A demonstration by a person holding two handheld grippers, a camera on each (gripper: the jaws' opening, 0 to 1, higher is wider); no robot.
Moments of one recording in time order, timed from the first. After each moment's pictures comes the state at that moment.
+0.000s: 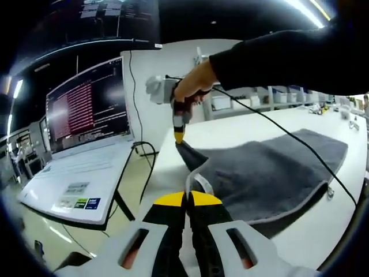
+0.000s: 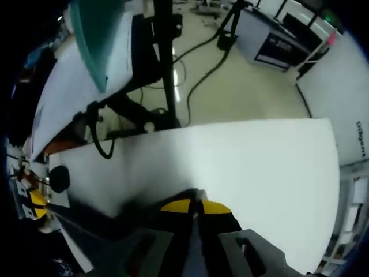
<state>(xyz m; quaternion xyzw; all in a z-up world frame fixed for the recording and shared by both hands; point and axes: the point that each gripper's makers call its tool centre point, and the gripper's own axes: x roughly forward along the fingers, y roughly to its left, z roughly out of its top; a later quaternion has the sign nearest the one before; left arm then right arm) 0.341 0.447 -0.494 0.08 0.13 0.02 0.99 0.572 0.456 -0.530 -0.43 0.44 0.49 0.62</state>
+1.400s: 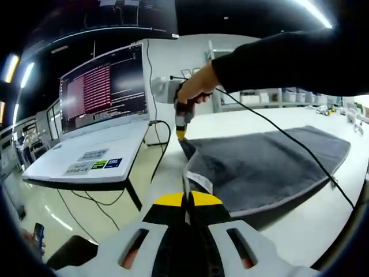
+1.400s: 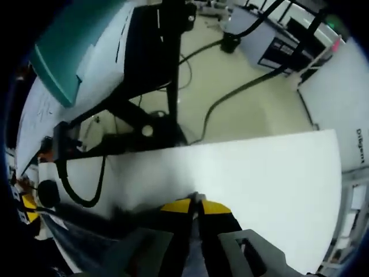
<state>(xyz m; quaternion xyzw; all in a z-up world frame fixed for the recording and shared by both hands) 0.310 0.472 -0.523 0.06 0.16 0.05 0.98 0.578 0.501 -0.564 -0.44 0.42 0.49 0.62</state>
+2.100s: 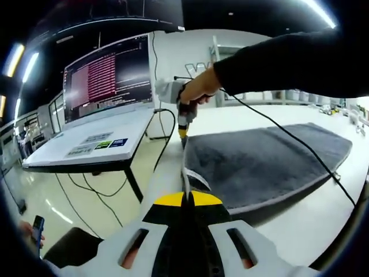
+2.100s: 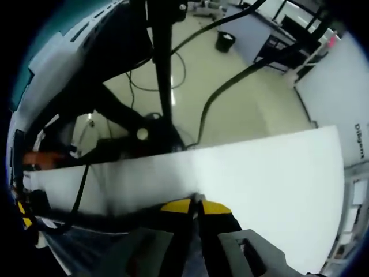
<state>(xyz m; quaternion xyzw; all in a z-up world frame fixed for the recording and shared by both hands) 0.301 0.480 -0.540 0.05 0.17 0.06 0.98 0.590 0.520 -0.589 -0.43 0.42 0.48 0.63</state>
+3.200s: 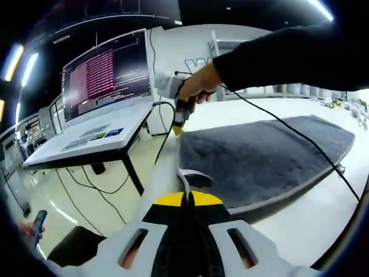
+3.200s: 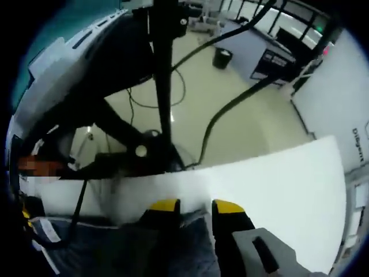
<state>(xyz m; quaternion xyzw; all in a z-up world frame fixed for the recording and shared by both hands) 0.299 0.483 -0.552 0.06 0.19 0.07 0.98 0.628 0.583 -0.593 -0.40 0.37 0.52 0.66</state>
